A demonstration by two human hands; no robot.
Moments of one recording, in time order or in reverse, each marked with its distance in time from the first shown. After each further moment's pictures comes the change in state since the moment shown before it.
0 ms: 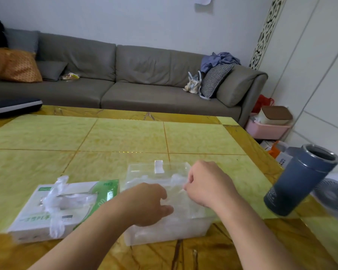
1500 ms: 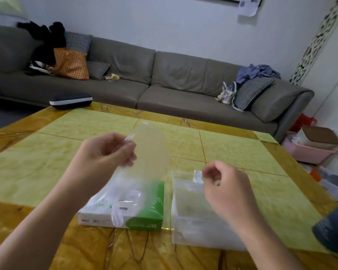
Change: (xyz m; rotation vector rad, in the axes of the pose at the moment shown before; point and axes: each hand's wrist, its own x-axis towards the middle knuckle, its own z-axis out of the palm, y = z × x) left_hand -0.097 -0.135 -0.063 -0.970 0.885 0.101; right_hand -0.020 -0.073 0.010 0.479 0.226 -0.194
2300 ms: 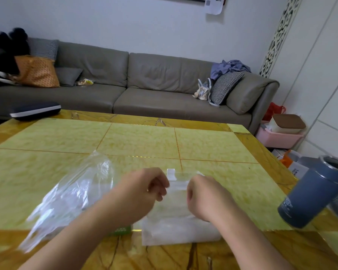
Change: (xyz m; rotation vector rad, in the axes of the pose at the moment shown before) left_hand -0.019 0.014 0.115 0.508 -0.547 0.055; right_hand 0.003 0.030 -0.020 -0.516 -0.387 0.198
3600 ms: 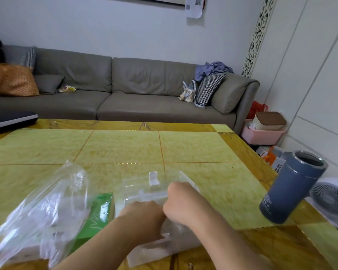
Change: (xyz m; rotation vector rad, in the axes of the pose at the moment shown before) left_hand 0.033 0.019 0.075 0.786 -0.450 0.042; right_hand -0.002 0.006 -0.011 0.179 -0.185 -0.032
